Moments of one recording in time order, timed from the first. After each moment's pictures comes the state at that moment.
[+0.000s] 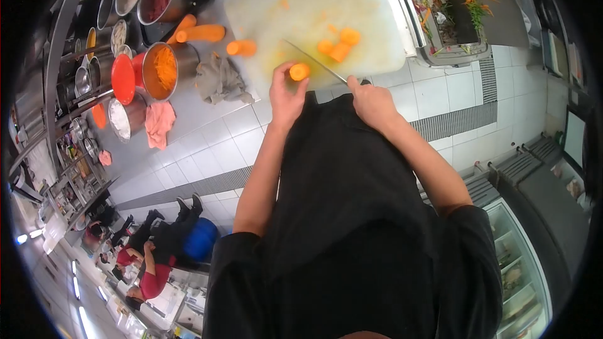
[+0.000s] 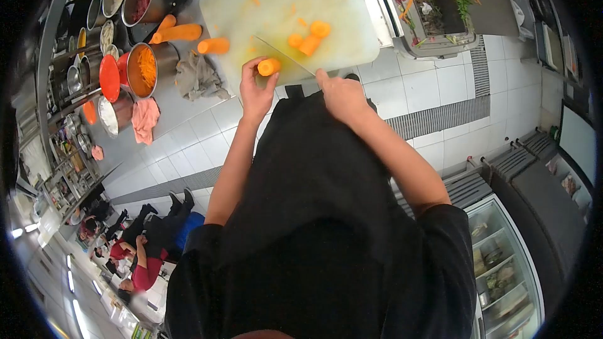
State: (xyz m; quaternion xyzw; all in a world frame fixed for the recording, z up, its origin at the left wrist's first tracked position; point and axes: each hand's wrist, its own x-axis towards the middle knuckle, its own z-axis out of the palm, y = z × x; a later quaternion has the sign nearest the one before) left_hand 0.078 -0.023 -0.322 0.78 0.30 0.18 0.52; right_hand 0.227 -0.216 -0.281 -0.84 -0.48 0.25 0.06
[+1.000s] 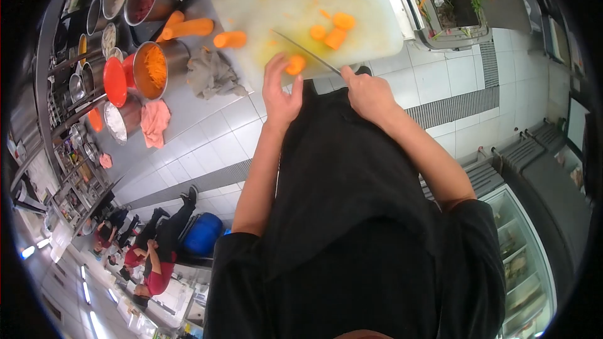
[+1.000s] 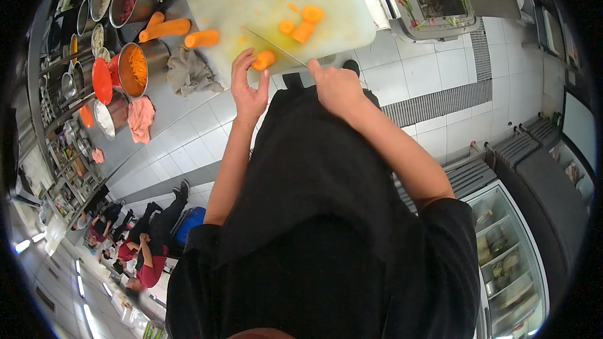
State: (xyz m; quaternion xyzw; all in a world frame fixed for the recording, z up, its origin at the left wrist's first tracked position) left_hand 0.076 -0.033 -0.293 0.86 0.22 0.28 0.37; right_hand 0.216 -0.220 -0.271 -0.84 -0.47 0.25 0.09
